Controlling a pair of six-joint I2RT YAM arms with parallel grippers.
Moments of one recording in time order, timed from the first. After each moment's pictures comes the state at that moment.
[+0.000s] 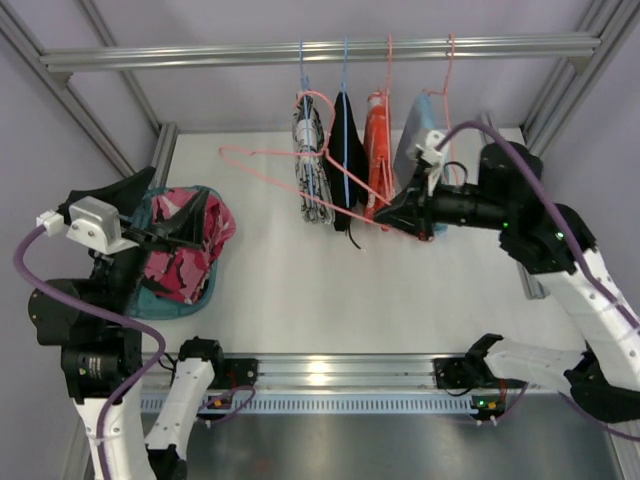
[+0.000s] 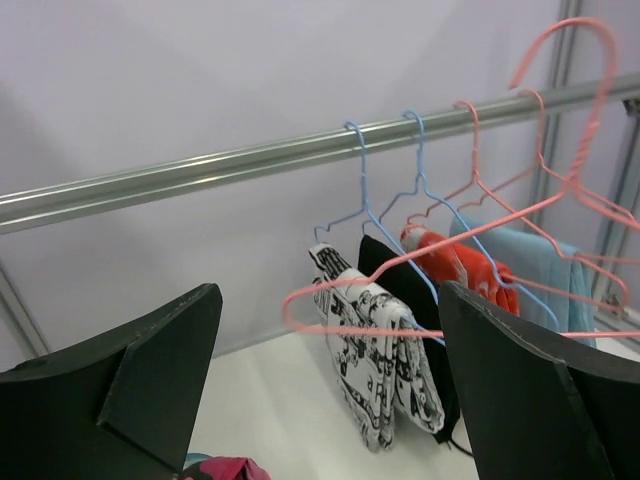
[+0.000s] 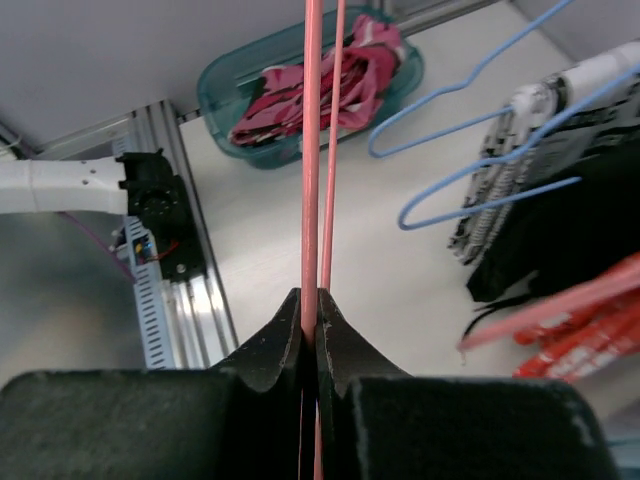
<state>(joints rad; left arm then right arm) -0.01 0.55 1.30 -0.32 0.42 -0.08 0.71 1.10 1.53 -0.73 -0.53 -0.01</state>
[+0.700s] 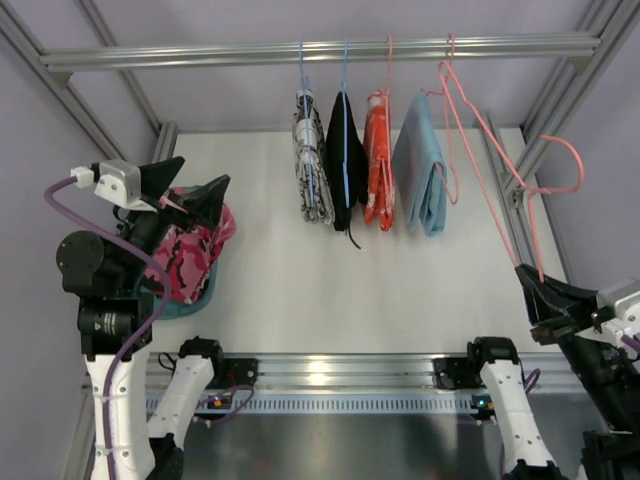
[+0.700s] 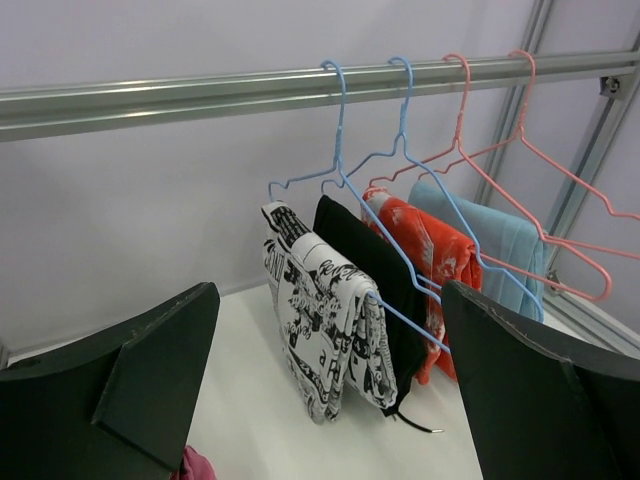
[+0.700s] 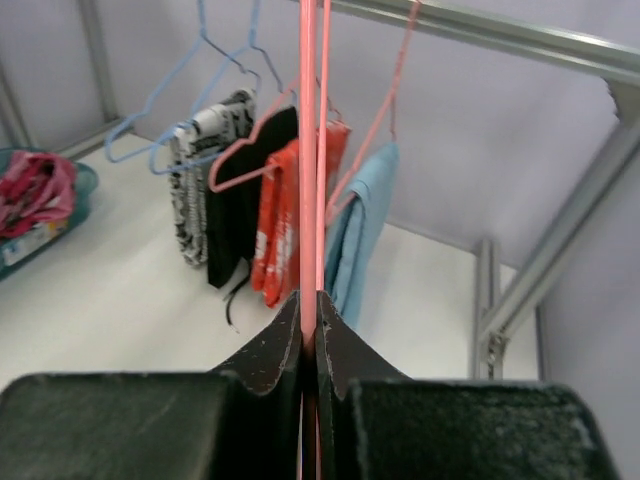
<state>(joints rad) -0.01 0.66 1.23 -0.24 0.46 -0.21 -0.01 0.37 1.54 -0.99 -0.44 -0.09</state>
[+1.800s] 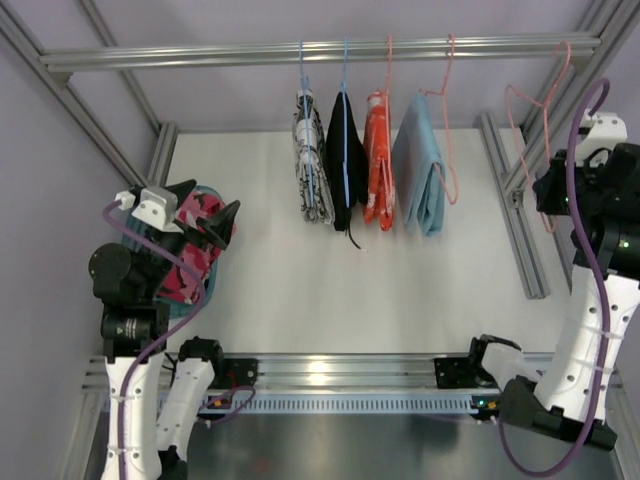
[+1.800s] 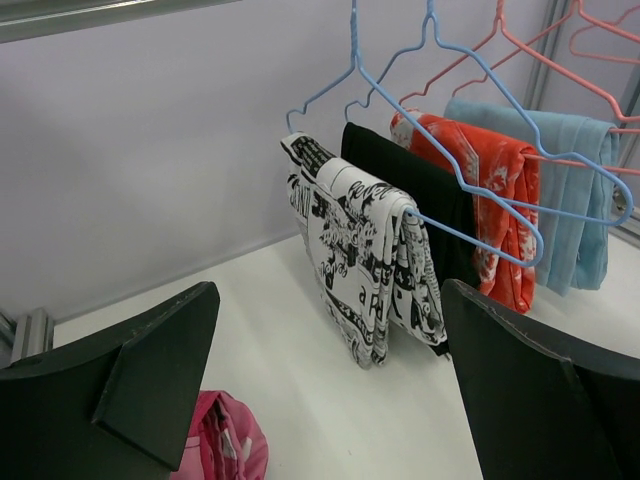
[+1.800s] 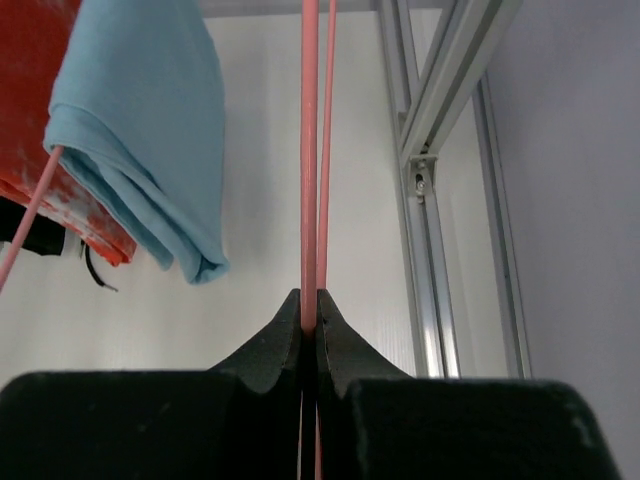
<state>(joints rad) -0.01 0.54 0.96 -0.19 0.48 -0.04 -0.31 0.98 1.57 -1.06 -0.23 -0.10</state>
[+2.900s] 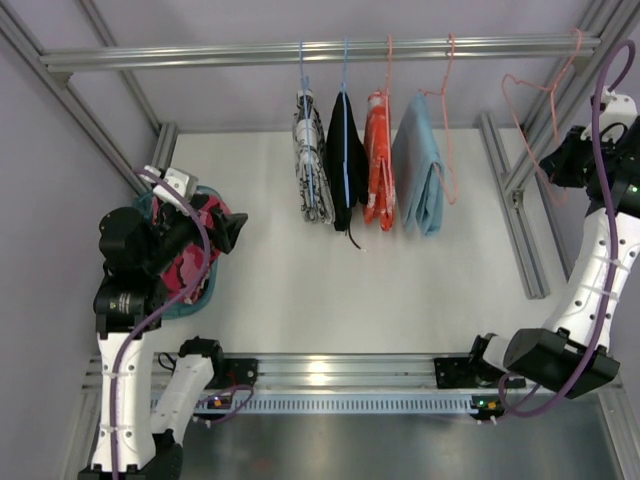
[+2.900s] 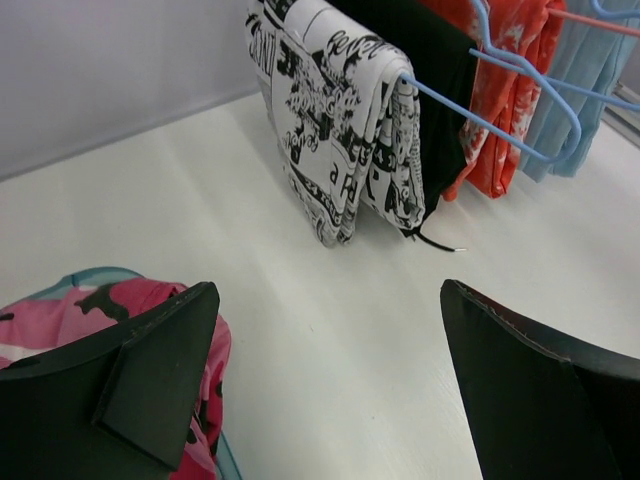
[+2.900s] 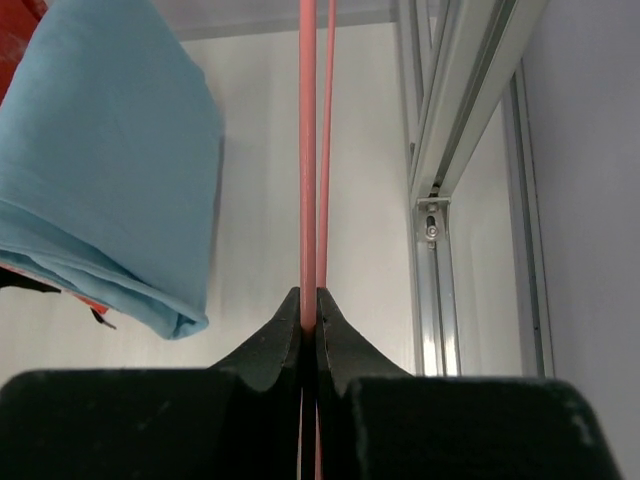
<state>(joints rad) -0.01 0.69 1.10 -0.55 0.52 0.04 -0.49 1.24 1.59 -0.87 -0.51 -0.13</state>
